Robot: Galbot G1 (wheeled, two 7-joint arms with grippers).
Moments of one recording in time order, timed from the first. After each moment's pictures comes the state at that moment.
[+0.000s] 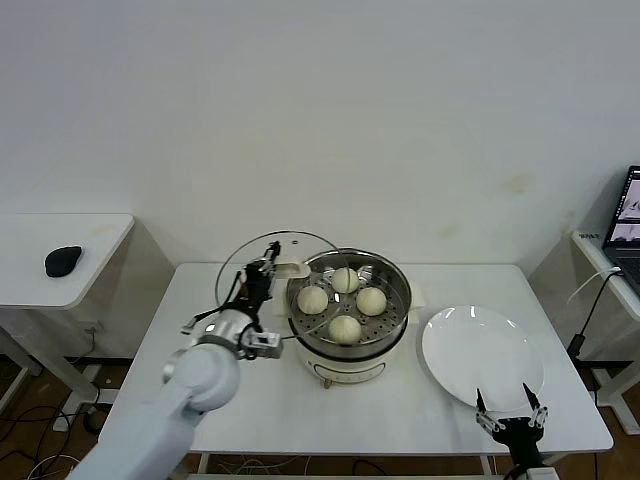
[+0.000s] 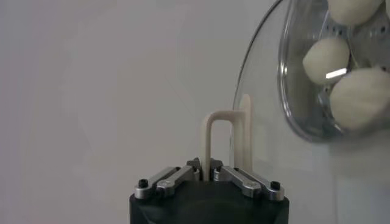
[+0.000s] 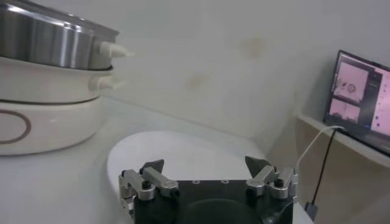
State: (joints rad) left arm 0.81 -1.03 0.04 -1.92 1.00 0.40 0.19; right arm -1.62 1.54 0.90 1.84 -0.13 0.16 -0.19
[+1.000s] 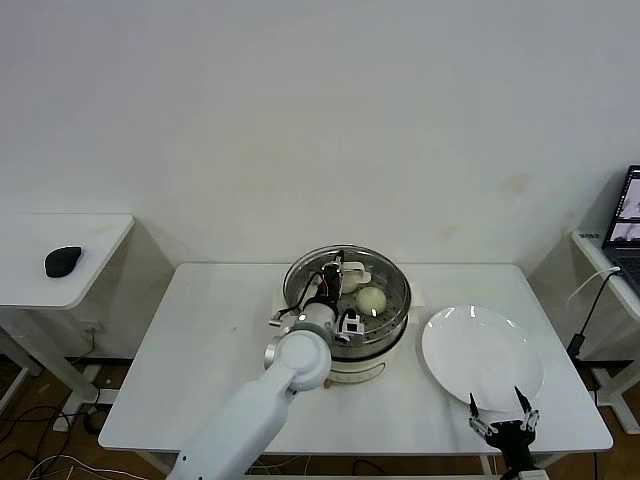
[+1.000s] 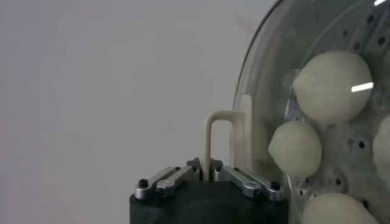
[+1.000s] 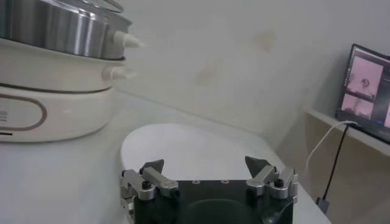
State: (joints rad) left arm 0.68 -1.38 0.19 -1.64 1.22 0.48 0.32; right arm -1.62 1.54 0.88 1.81 -0.15 0.17 -0.19
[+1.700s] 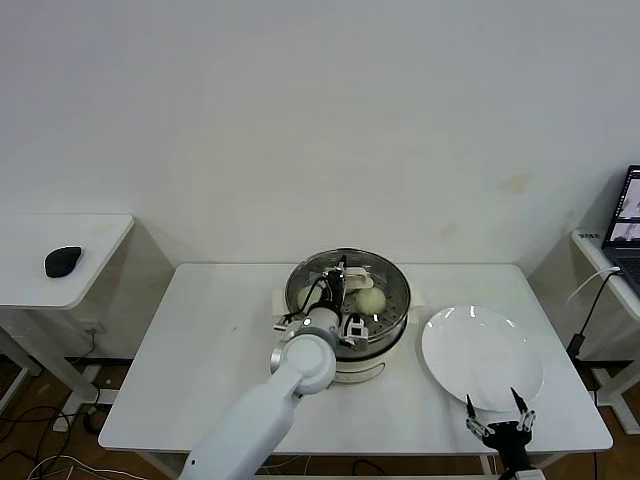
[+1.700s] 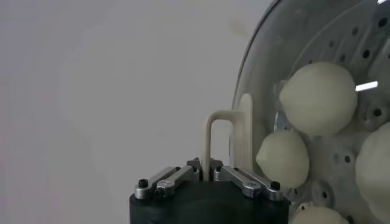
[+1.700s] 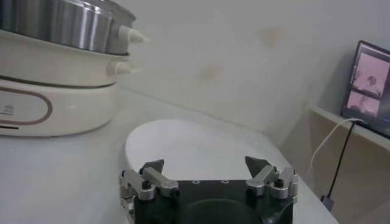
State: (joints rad) left arm 0.70 -1.41 0.18 -1.61 1.25 0.47 0.30; right arm -1.61 1.53 0.87 1.79 -0.15 0.18 -0.19
